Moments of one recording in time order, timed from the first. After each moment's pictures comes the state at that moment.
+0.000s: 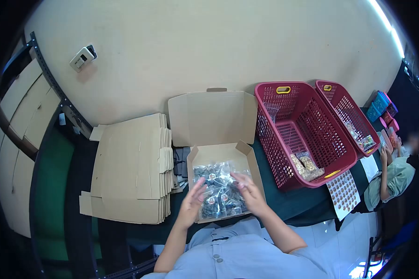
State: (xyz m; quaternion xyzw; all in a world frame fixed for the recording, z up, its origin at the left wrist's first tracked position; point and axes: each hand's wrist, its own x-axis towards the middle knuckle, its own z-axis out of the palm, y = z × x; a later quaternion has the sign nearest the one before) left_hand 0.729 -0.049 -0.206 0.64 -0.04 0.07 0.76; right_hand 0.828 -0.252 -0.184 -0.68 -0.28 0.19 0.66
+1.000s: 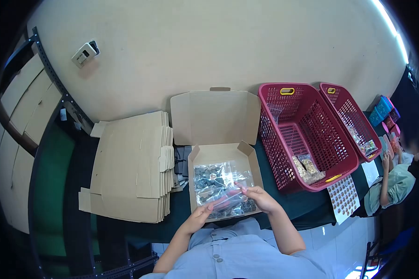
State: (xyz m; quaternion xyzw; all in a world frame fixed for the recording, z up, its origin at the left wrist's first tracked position) left_hand 0.718 -0.065 -0.217 0.64 -0.08 -0.11 0.76; right_hand 0.850 -0.280 -0.214 -0.62 -0.20 0.38 0.66
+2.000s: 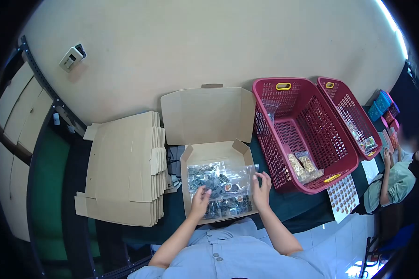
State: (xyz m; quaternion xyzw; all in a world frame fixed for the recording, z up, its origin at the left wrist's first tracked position) left_hand 0.778 -0.081 -0.327 0.66 0.17 0.08 0.73; right_hand 0.876 -0.293 -0.303 -0.84 -0.01 -0.06 0.53
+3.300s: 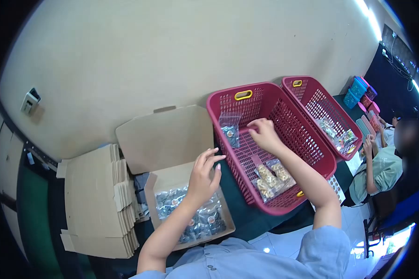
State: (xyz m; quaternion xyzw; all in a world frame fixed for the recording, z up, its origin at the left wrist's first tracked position) left_hand 0.947 -0.168 -0.139 0.85 -0.14 0.25 0.44; right_hand 1.102 -0.380 -0.131 -0.92 -0.22 -0.09 0.30
